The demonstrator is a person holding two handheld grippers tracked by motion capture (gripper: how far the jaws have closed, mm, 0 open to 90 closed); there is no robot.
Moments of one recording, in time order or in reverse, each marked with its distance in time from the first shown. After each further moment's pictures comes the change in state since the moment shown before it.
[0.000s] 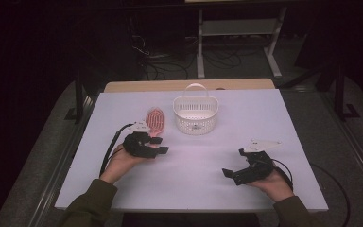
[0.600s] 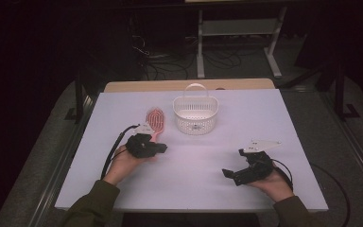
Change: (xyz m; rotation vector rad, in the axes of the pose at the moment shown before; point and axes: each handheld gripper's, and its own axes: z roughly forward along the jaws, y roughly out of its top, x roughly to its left) left arm -0.003 -0.002 0.009 0.077 0.029 0.018; right arm 0.000 0.000 0.000 0.003 0.001 -0.003
